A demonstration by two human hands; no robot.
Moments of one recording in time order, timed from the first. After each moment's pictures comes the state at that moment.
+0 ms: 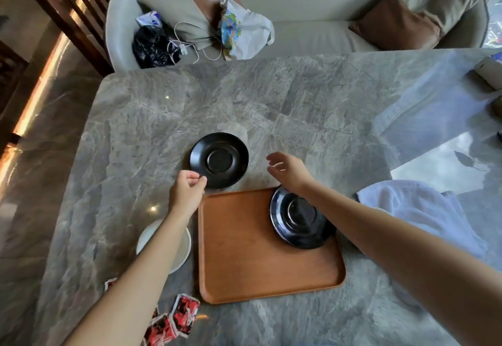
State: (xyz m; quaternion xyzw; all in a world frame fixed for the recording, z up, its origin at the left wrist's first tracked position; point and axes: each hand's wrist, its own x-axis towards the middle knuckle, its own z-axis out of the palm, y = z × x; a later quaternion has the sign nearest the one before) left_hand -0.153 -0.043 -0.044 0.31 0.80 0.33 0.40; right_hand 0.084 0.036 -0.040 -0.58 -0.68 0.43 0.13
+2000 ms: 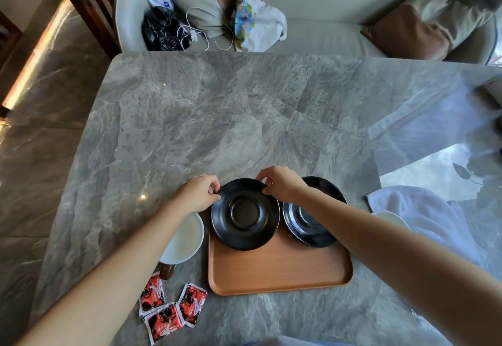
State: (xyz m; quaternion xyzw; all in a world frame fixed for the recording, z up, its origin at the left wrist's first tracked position) left_hand -0.178 -0.050 -0.045 0.61 0.70 0.01 0.37; right_hand 0.039 0.014 -0.035 -0.52 -0.77 0.36 -0.09
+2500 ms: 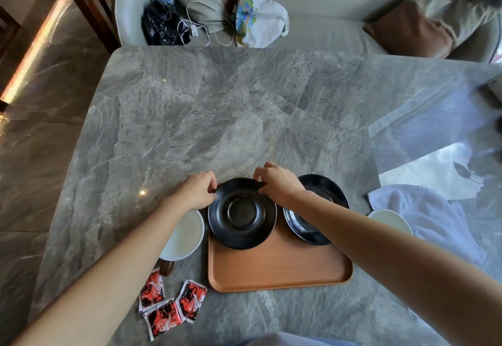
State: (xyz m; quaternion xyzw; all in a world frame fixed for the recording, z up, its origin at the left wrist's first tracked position) left_hand -0.181 -0.051 -0.046 0.61 0.71 -0.02 0.36; right_hand 0.032 0.004 -0.045 -0.50 -0.82 0.27 -0.08
